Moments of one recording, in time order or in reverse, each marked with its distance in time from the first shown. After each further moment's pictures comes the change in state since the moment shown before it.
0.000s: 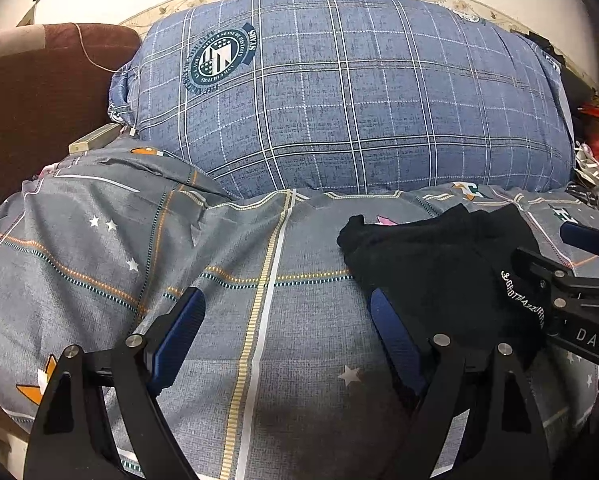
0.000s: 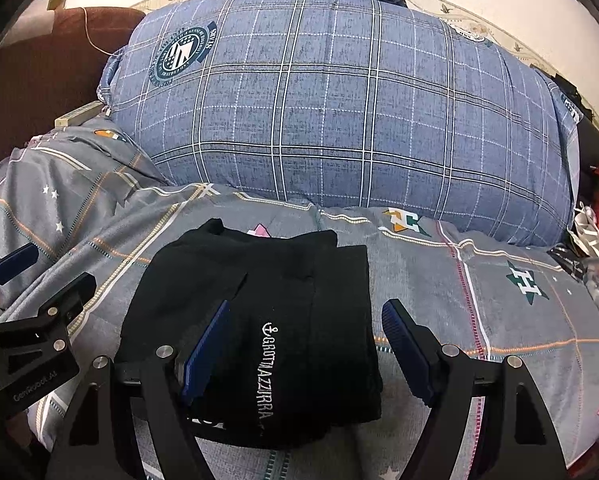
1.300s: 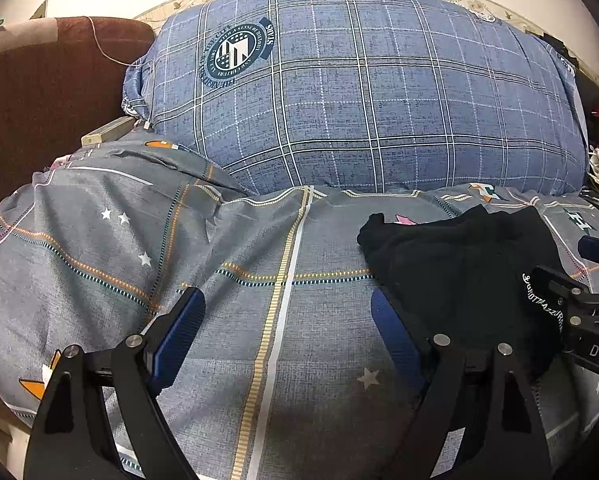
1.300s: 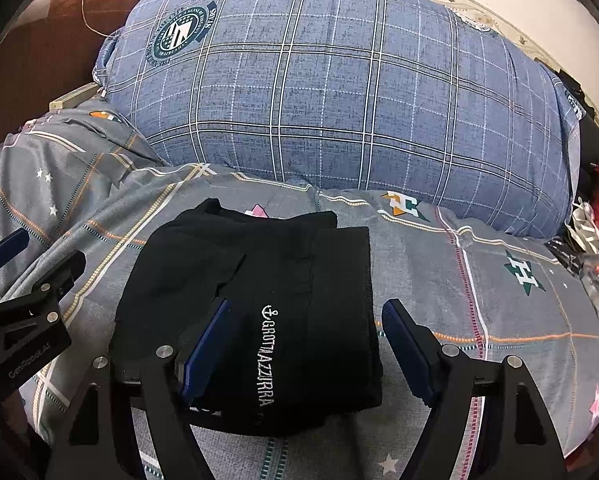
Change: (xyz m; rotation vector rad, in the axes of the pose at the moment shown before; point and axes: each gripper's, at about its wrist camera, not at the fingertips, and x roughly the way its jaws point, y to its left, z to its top) left arm 0.008 0.007 -0.002 -0.019 0.011 0.046; right arm 0.006 0.005 0.000 -0.021 0.072 -0.021
